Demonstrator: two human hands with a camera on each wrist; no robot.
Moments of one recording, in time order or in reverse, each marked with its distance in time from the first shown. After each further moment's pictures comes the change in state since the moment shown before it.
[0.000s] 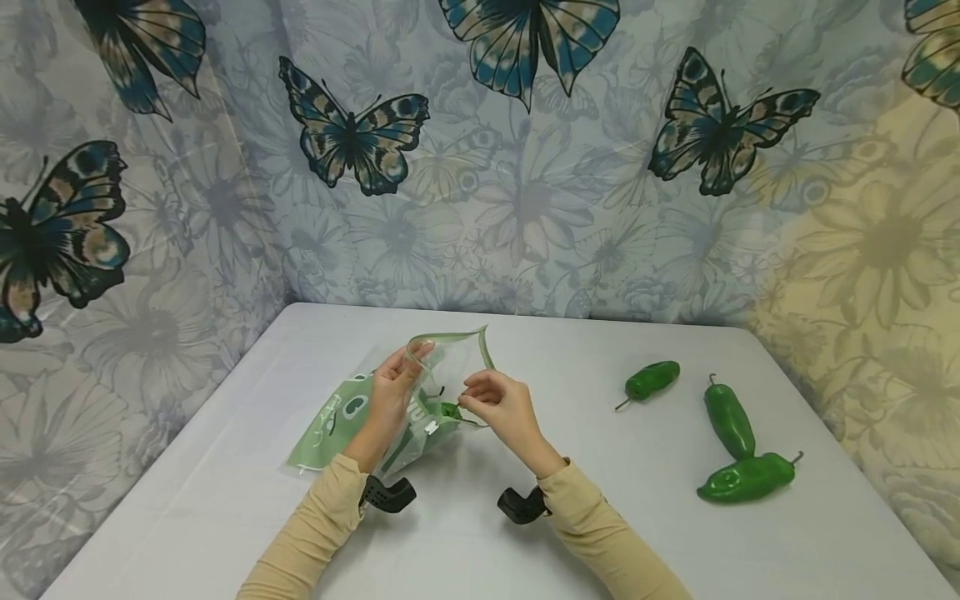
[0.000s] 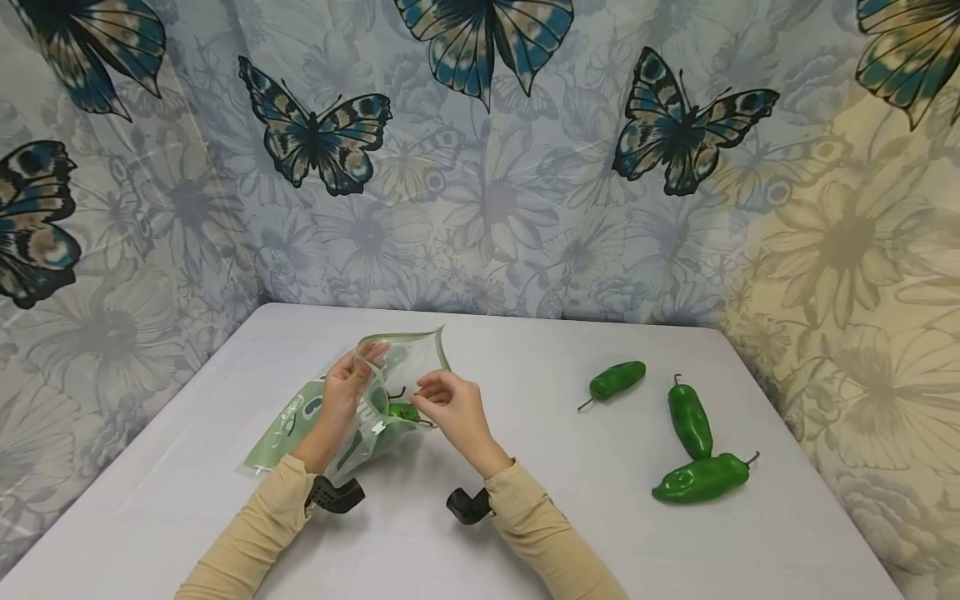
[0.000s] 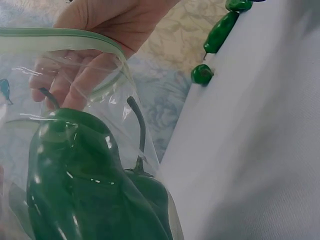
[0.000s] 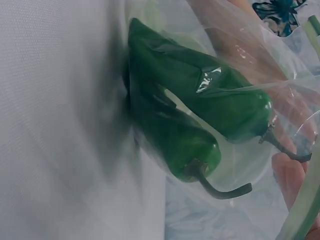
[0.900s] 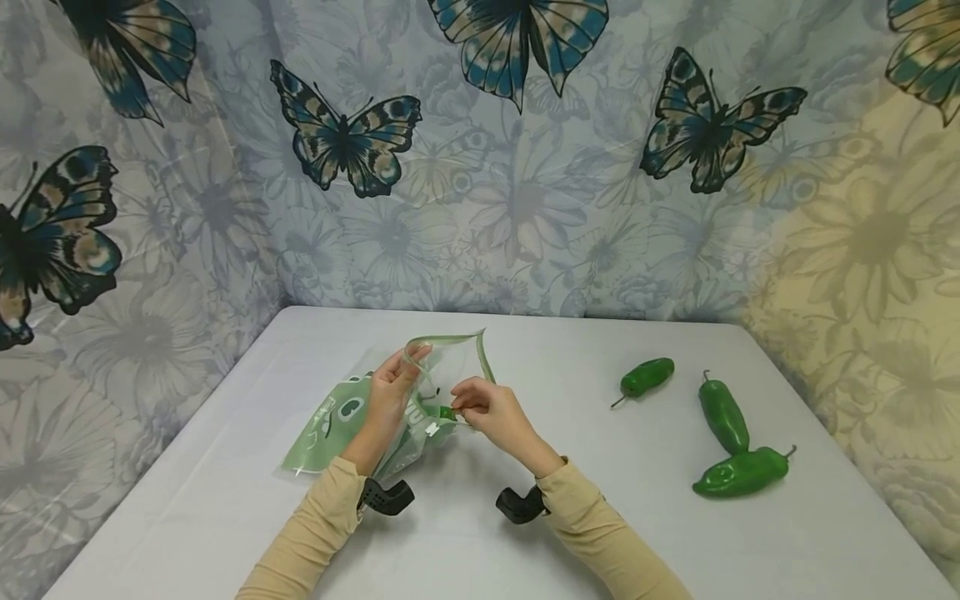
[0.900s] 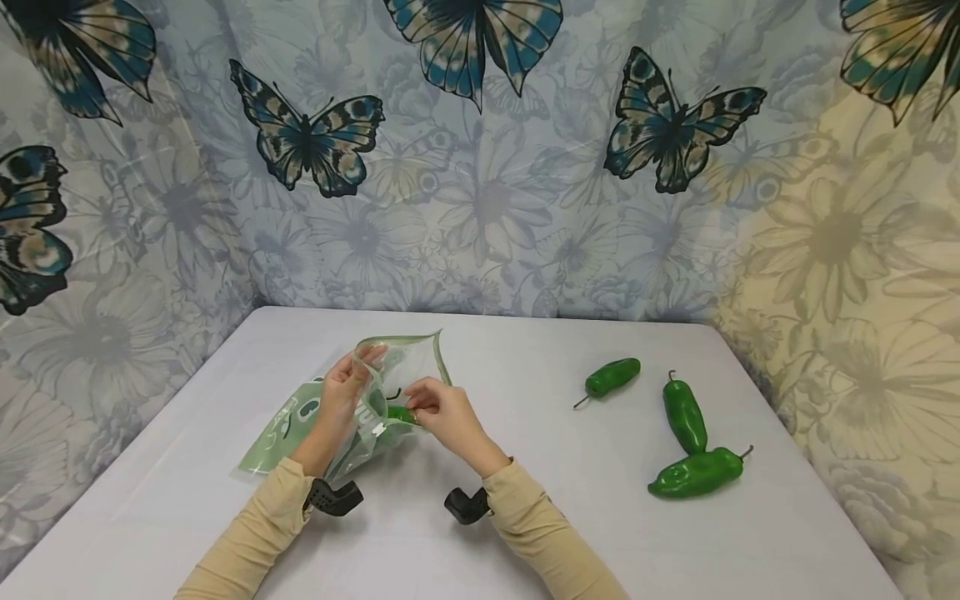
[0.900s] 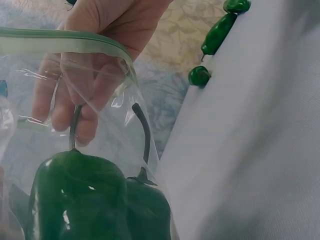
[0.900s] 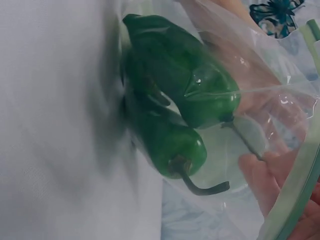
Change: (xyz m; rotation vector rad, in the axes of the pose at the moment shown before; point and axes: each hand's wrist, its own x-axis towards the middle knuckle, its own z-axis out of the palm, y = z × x) left_hand -0.002 -0.002 0.001 0.017 -0.013 0.002; right_hand -0.002 -0.003 -0.003 0.003 -0.236 0.077
